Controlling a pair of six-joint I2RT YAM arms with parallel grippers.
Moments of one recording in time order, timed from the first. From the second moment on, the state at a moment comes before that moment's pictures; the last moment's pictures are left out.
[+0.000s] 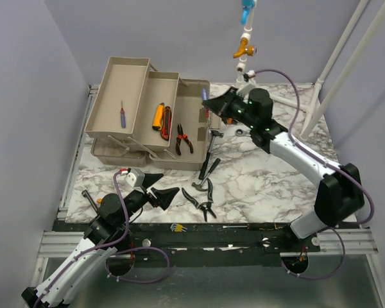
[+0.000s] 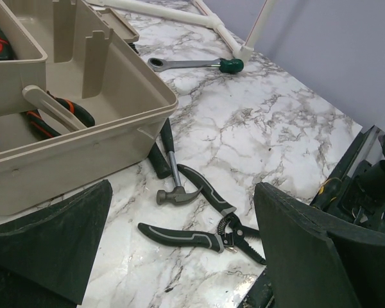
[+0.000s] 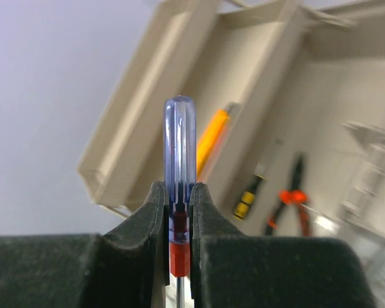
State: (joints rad) left arm -0.67 0.03 0.10 -0.01 0.15 -0.35; right arm 0.47 1.49 1.13 0.25 -0.23 0.74
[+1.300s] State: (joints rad) left arm -0.67 0.04 0.10 0.00 0.15 -0.35; right arm 0.88 2.47 2.31 0.27 0.19 0.86
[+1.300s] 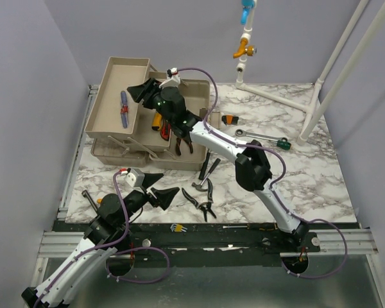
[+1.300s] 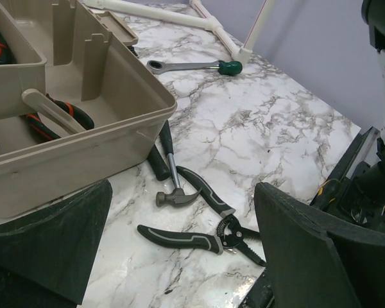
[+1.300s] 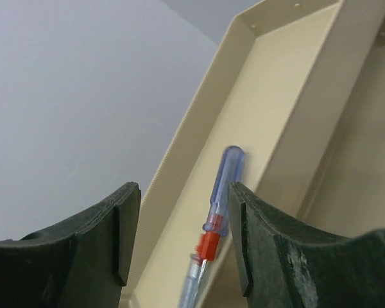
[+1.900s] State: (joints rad) left arm -0.67 0.04 0.10 0.01 0.15 -0.35; right arm 0.87 1.66 1.45 0.25 0.25 0.33
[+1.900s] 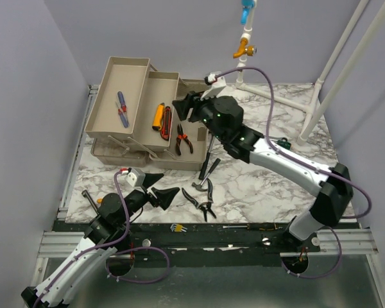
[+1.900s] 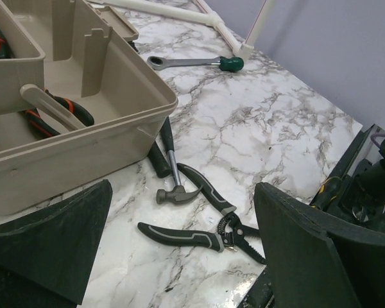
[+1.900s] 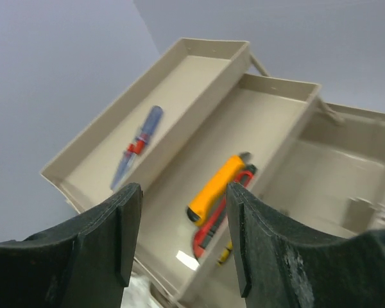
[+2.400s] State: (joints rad) left arm -0.67 0.21 0.10 0.06 0.20 -0.35; right arm 0.81 1.27 0.97 -0.26 0.62 0.64
